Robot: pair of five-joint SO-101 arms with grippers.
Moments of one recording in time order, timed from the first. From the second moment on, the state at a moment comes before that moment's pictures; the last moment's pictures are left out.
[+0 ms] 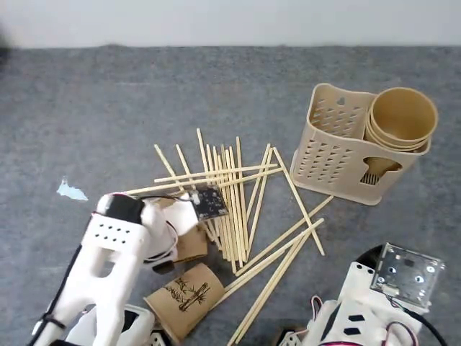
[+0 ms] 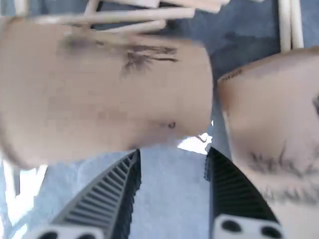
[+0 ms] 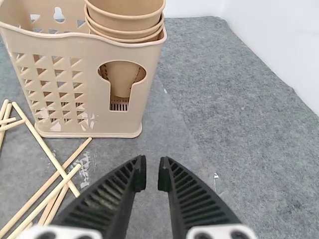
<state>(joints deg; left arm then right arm) 11.6 -32.0 54.1 78.3 -45.9 28.8 -103.9 44.6 94.9 12.4</state>
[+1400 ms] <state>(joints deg) 0.4 -32.0 36.5 71.3 -27.8 26.8 -103.9 44.6 94.9 12.4</state>
